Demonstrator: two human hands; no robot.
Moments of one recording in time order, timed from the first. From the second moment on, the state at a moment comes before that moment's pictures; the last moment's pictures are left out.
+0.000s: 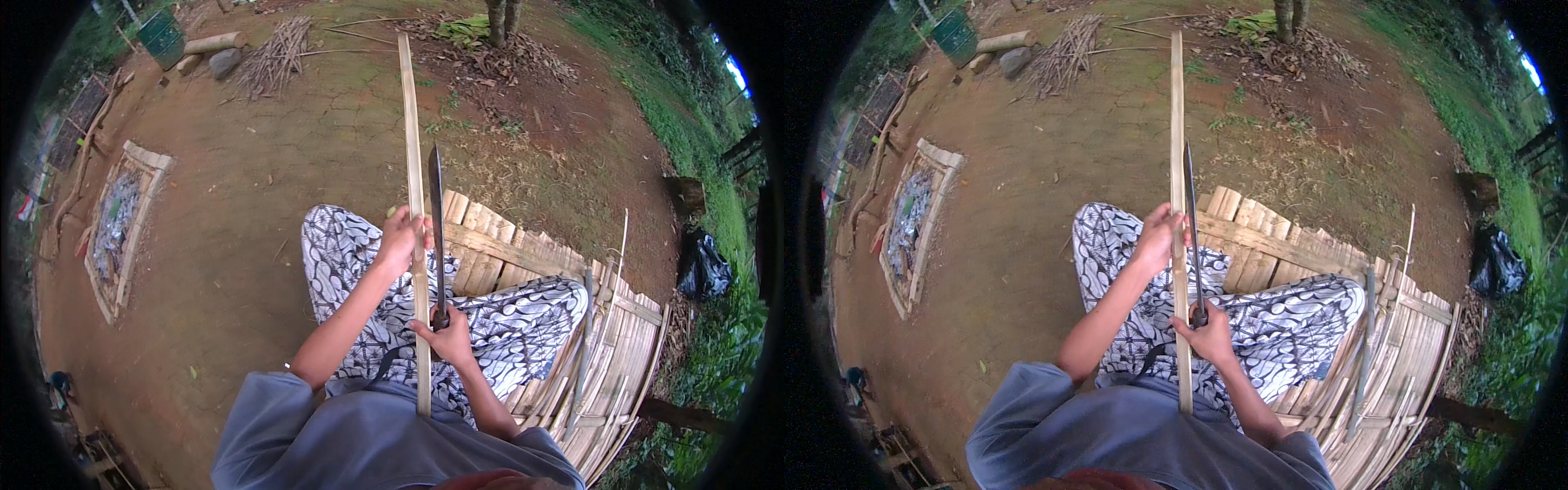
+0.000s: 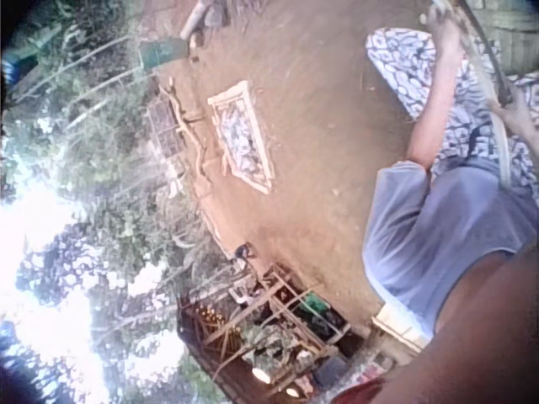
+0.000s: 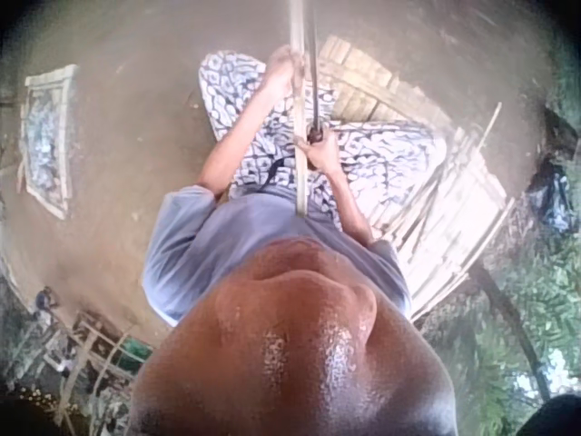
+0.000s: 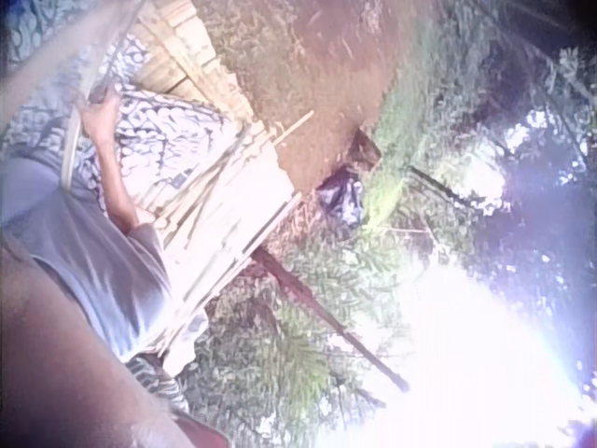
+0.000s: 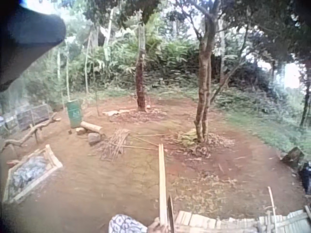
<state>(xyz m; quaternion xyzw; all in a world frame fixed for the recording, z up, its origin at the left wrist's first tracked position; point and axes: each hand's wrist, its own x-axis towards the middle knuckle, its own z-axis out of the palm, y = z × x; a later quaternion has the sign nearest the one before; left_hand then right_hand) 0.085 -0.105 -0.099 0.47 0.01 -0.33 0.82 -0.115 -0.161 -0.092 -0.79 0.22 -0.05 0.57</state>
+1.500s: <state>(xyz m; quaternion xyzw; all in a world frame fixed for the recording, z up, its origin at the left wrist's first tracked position) 0.015 -0.025 -0.016 0.71 -0.24 -0.37 0.55 -0.074 -0.304 -0.038 -0.94 0.04 -0.32 0.04</state>
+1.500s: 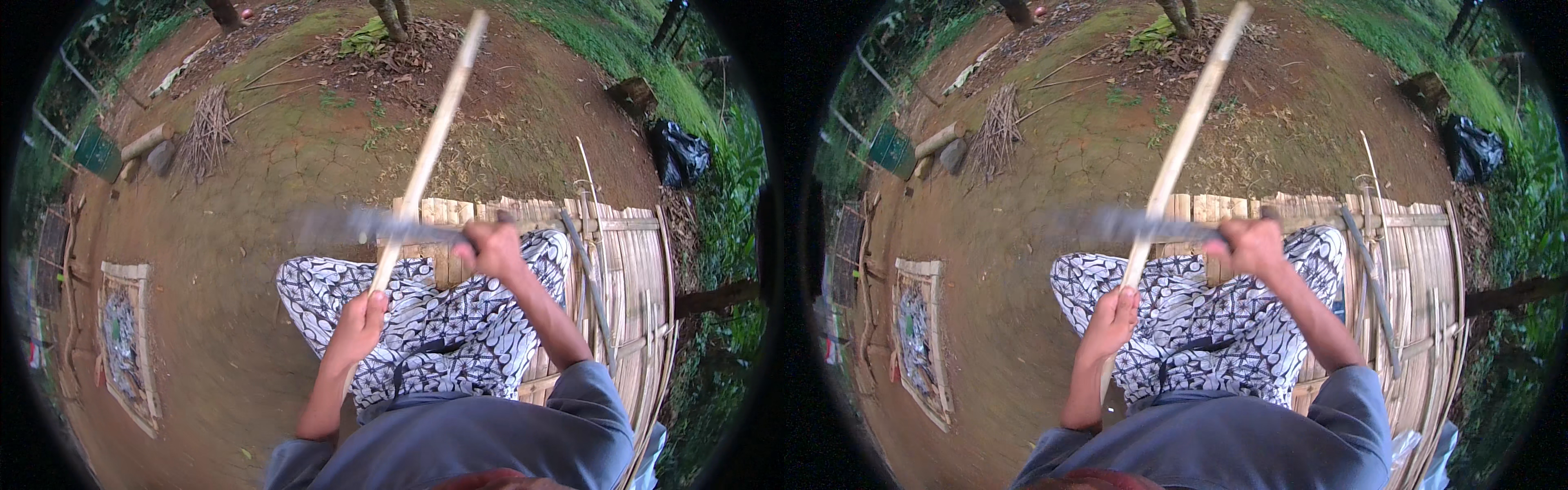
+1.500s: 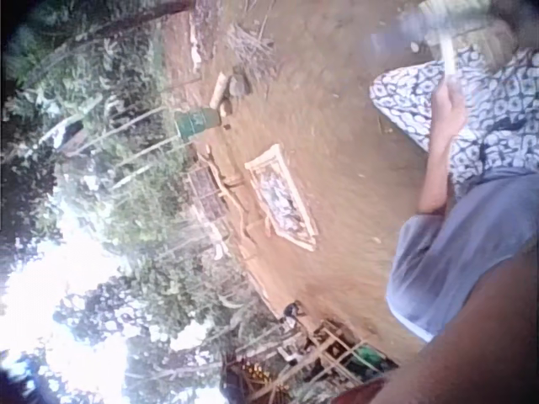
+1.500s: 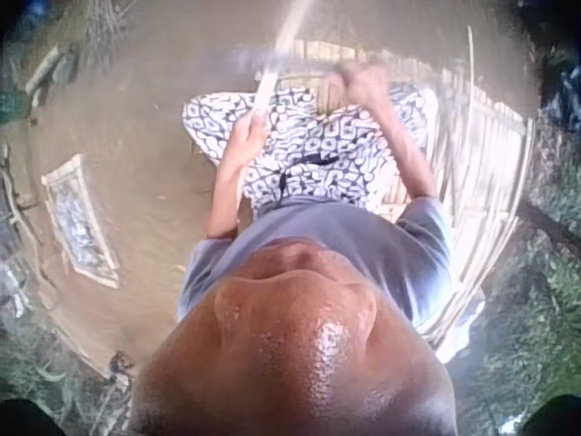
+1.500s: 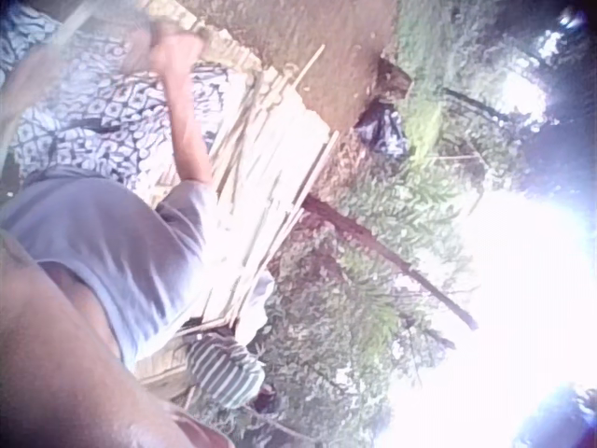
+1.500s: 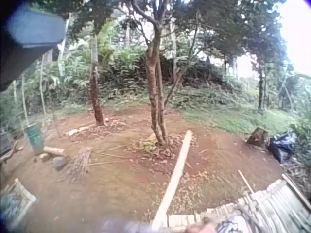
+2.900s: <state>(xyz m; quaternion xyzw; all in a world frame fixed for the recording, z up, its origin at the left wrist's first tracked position) -0.022 -0.011 -0.022 0.66 -0.14 -0.50 0.55 -0.057 -0.357 -0.056 -0.95 0.26 -0.12 0.13</state>
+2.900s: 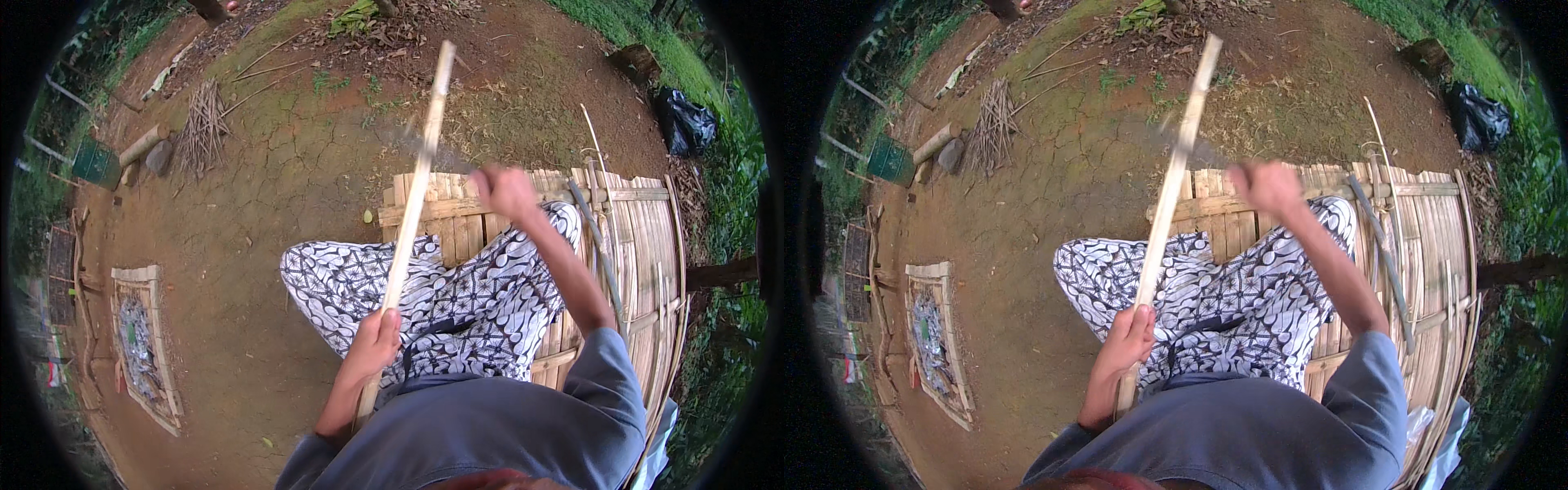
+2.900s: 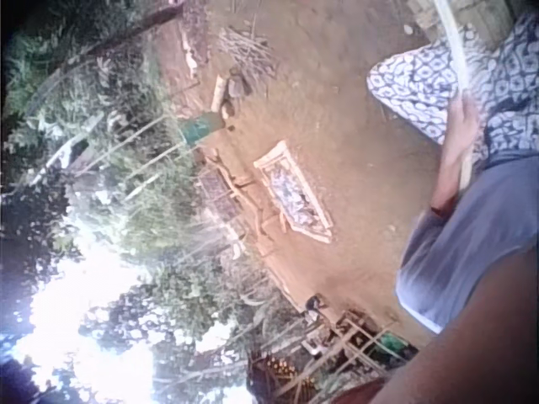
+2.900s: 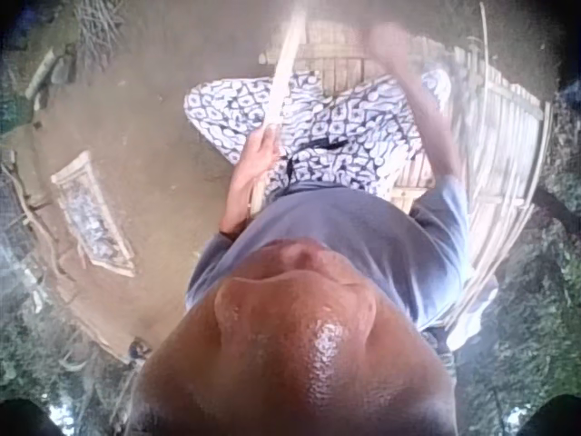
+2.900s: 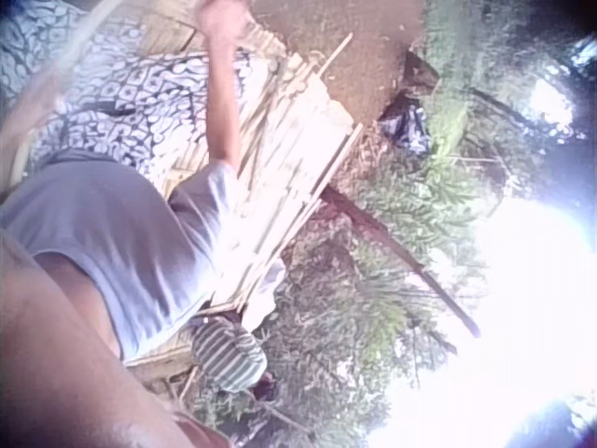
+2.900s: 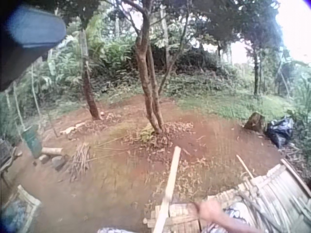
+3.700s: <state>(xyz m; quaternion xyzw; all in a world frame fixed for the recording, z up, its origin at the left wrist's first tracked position) 0.006 -0.002 -0.049 0.83 -0.24 -0.25 0.43 -0.073 -0.290 -0.051 -0.97 0.16 -0.01 0.18</state>
